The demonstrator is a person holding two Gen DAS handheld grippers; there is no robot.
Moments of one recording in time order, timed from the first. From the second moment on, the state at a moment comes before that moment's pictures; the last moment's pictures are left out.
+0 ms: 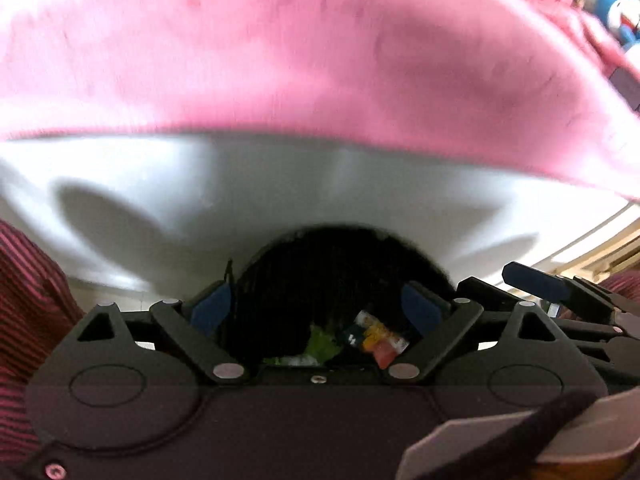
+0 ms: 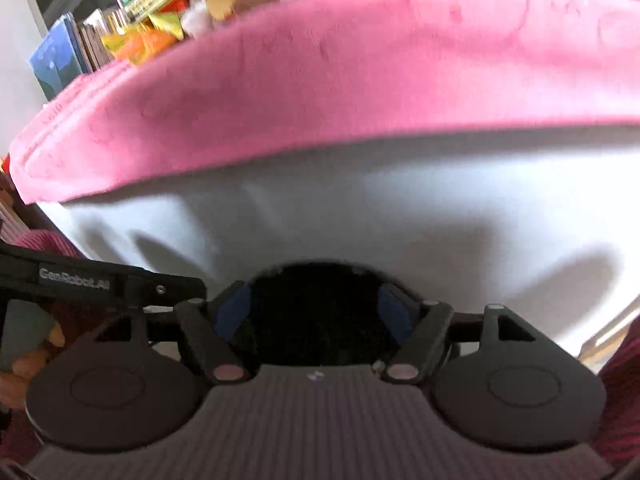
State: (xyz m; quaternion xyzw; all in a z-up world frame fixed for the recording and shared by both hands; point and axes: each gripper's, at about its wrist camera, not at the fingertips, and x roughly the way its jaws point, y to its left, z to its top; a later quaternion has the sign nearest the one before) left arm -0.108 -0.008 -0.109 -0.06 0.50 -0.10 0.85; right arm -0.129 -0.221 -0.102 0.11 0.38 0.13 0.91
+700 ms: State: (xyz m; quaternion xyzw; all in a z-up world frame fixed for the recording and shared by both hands) left arm -0.081 0.015 0.043 -0.08 0.26 -0.07 0.96; right arm -0.072 -0.232 0.022 0.03 0.19 0.08 0.98
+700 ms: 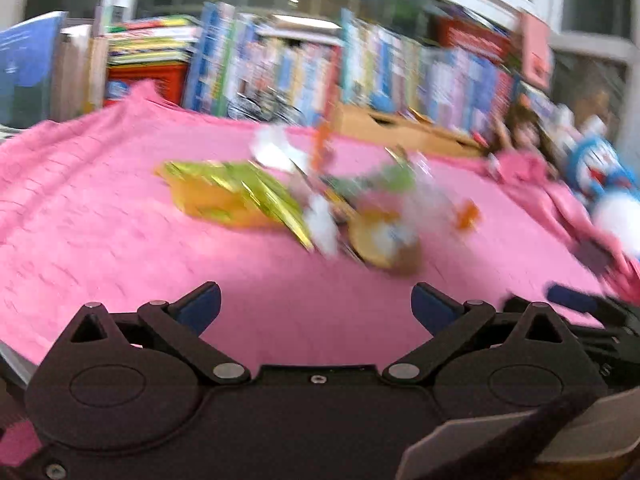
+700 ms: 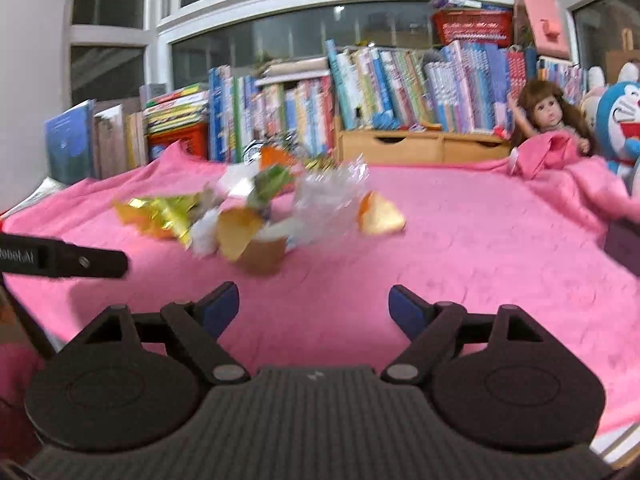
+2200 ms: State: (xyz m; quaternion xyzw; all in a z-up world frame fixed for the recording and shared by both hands) left arm -0.002 0.066 0.063 -0.18 0.19 -0.01 0.96; right arm 0.008 -0.257 0.029 0.03 0.23 0.03 0.97
